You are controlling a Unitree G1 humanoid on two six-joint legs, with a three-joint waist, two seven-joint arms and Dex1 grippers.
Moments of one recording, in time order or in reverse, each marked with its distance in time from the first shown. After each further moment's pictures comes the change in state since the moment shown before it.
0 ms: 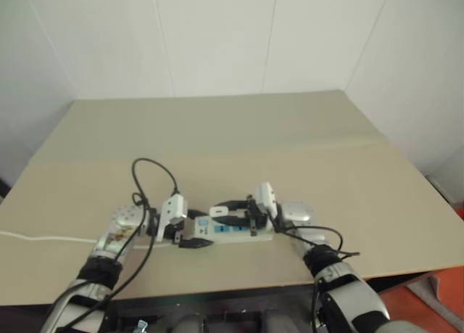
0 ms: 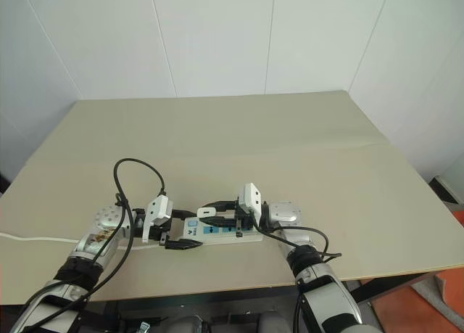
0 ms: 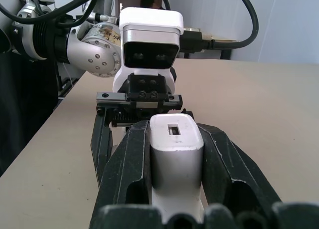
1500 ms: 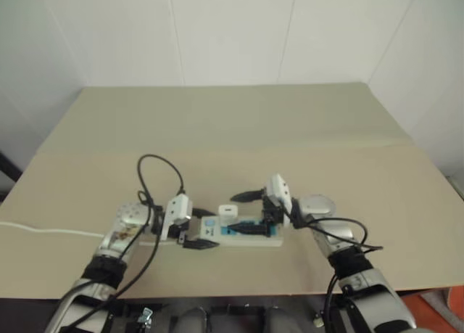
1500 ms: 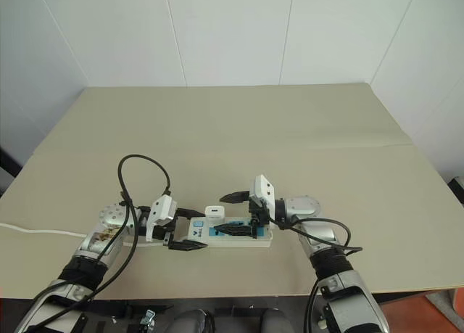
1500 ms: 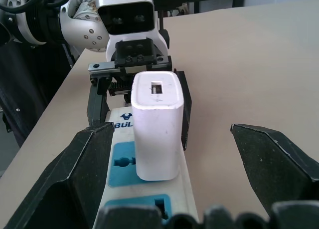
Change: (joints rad) left arm -0.006 -0.025 -0.003 -0.045 -0.008 -0.015 -0.039; right arm 0.091 -0.166 -0.025 -0.427 -0.004 0.447 -0.038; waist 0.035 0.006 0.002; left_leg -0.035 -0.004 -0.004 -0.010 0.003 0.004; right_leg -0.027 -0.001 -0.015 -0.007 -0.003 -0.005
